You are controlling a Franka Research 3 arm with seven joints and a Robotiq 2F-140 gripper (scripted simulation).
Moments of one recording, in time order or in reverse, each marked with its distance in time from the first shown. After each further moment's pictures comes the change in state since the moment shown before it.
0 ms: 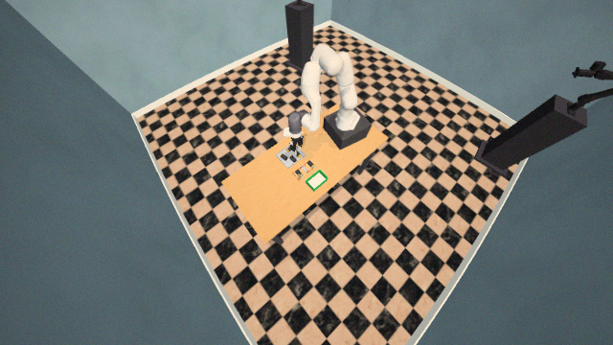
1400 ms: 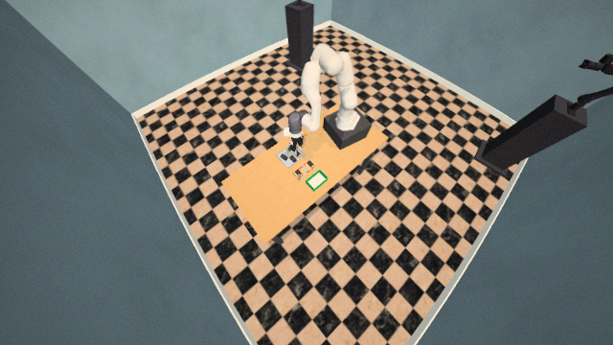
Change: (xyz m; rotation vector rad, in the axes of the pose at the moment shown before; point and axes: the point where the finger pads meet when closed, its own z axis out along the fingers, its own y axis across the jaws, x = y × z) arm 0.000 0.001 0.000 -0.001 0.000 0.001
